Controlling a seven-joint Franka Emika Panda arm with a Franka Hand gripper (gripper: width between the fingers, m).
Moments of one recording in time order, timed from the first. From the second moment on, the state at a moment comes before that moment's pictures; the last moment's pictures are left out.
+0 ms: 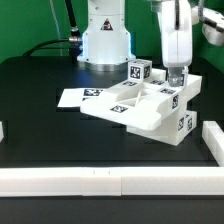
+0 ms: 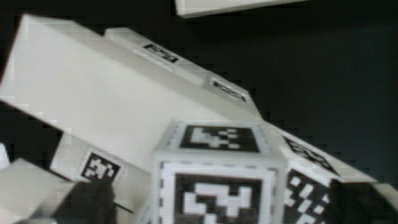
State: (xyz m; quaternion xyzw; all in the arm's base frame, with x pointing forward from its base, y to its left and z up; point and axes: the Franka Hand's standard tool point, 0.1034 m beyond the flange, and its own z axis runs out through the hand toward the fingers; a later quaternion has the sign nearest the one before) arm 0.542 0.079 0.112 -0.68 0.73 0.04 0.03
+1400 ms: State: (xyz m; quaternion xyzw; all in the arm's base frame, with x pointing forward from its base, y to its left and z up) arm 0.539 0.088 0.109 -0.95 0.30 0.03 0.03
